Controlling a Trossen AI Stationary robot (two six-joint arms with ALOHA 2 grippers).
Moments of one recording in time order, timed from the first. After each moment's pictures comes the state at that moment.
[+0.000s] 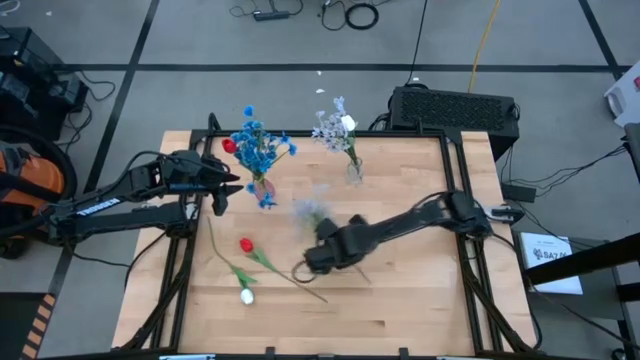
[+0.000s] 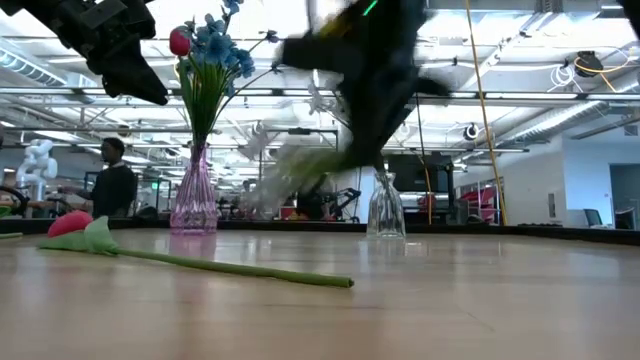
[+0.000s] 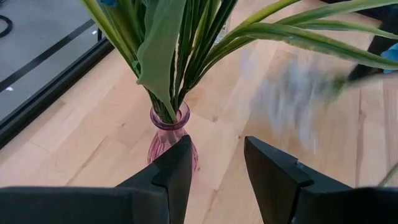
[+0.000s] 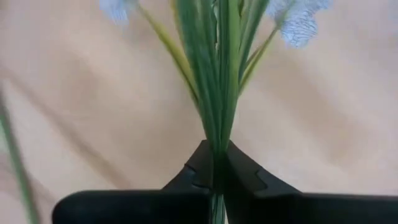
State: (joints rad) left arm 0.38 0.56 0.67 -0.72 0.03 -0.12; right arm 0.28 2.15 1.81 -1.15 0.35 1.07
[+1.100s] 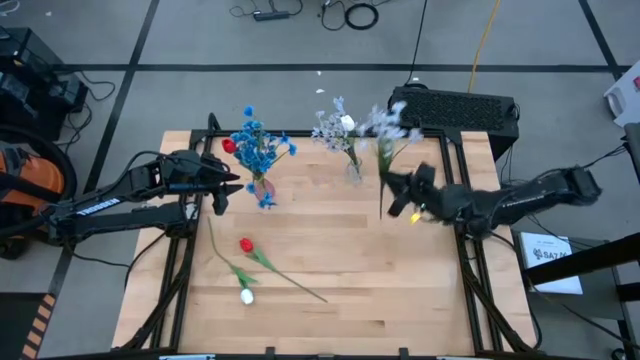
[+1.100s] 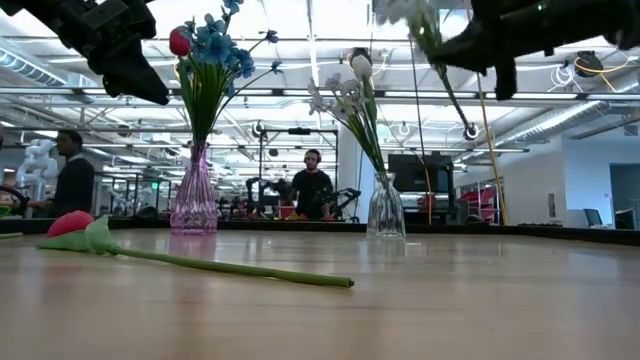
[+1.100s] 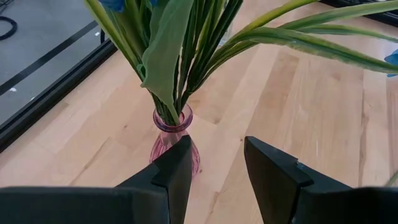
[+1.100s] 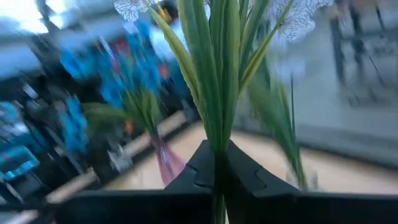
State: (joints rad) left arm 0.38 0.56 0.67 -0.72 0.02 -0.12; right arm 0.14 0.89 0.43 0.45 0.75 0.42
